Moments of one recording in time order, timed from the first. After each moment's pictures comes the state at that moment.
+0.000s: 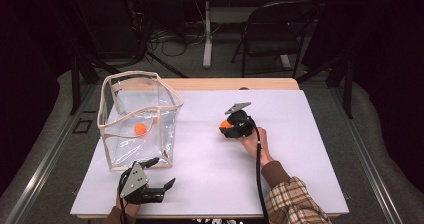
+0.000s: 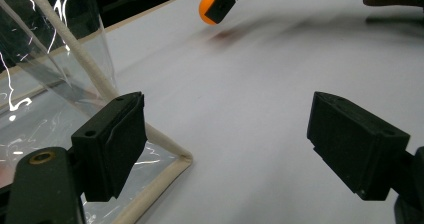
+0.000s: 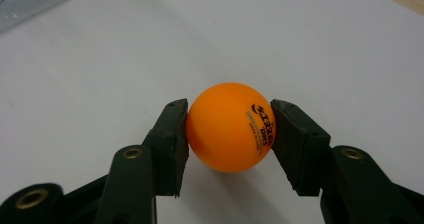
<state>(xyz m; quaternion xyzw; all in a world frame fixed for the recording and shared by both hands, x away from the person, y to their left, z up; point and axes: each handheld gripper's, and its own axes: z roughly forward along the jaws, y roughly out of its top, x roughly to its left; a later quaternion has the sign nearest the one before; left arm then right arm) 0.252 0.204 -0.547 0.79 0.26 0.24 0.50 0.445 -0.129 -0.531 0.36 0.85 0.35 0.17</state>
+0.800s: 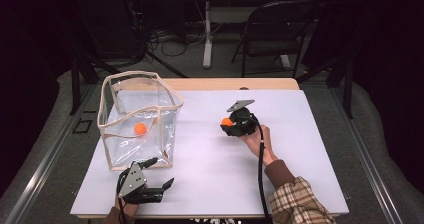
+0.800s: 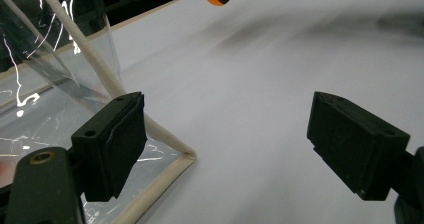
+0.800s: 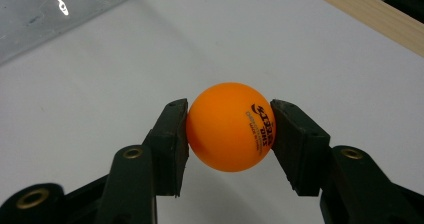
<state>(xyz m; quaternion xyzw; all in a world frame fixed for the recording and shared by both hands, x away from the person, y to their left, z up) 0.252 0.207 -0.547 0.79 0.26 0.24 0.51 0.435 -0.133 -0.508 0.34 0.85 0.36 0.18</state>
